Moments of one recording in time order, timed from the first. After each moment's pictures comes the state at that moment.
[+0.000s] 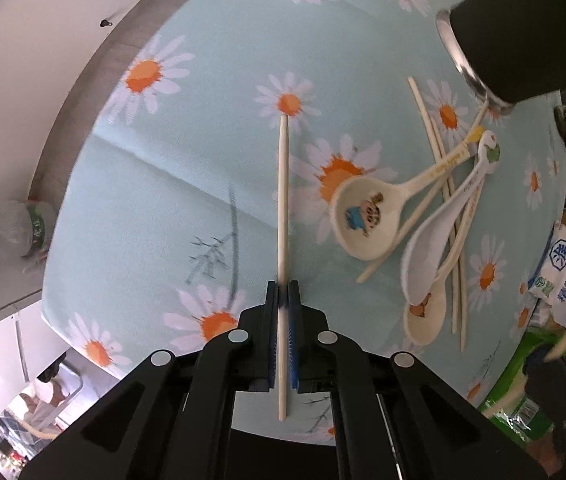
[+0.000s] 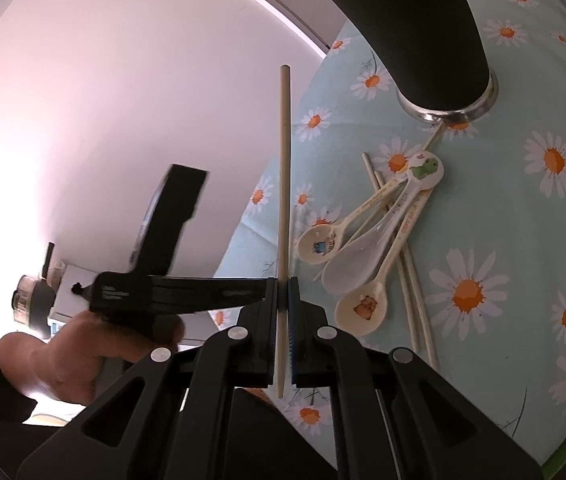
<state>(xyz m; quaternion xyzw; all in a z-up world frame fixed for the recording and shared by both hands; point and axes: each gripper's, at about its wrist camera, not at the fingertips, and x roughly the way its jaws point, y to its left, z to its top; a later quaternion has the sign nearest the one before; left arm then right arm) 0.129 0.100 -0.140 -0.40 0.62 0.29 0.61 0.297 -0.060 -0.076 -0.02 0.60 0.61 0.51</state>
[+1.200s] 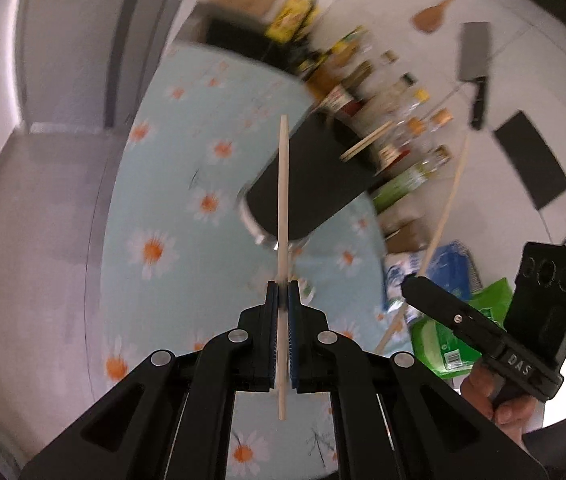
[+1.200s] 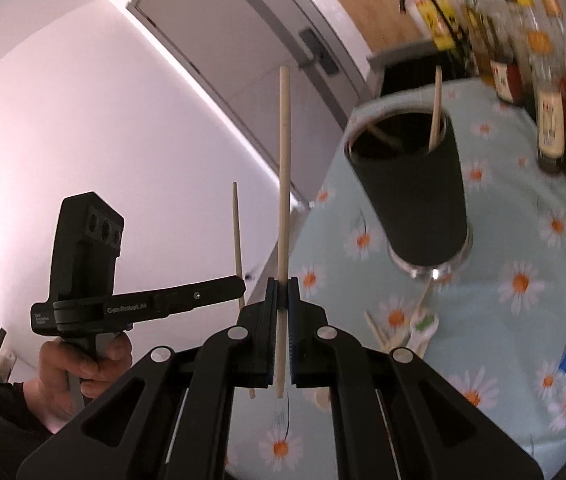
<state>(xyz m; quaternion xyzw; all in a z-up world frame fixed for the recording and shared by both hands) 0.155 0.179 0.004 -0.29 0.41 0.01 0.86 0.287 -0.040 0.008 0.08 0.43 0.54 0.72</state>
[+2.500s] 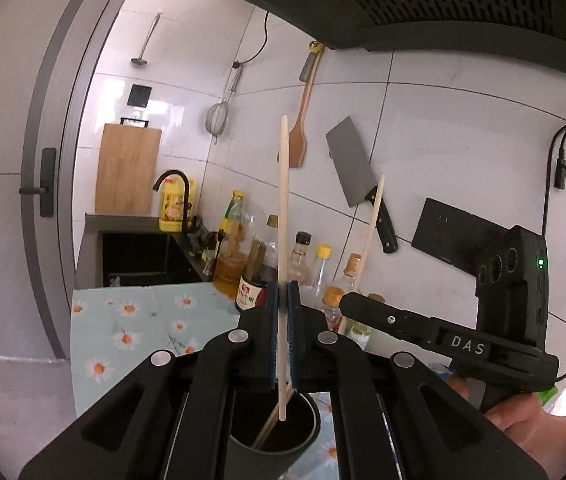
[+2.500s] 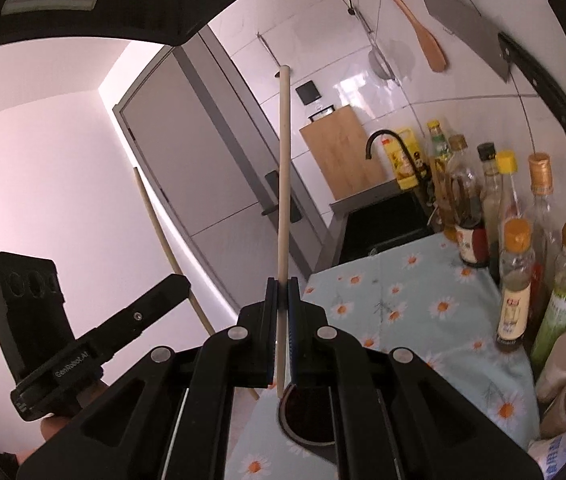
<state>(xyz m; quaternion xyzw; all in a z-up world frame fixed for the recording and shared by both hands) 0.267 0.171 0.112 -0.10 0.14 -0.09 0.98 0.407 -0.039 0.096 0.16 0.25 0.46 0.84</state>
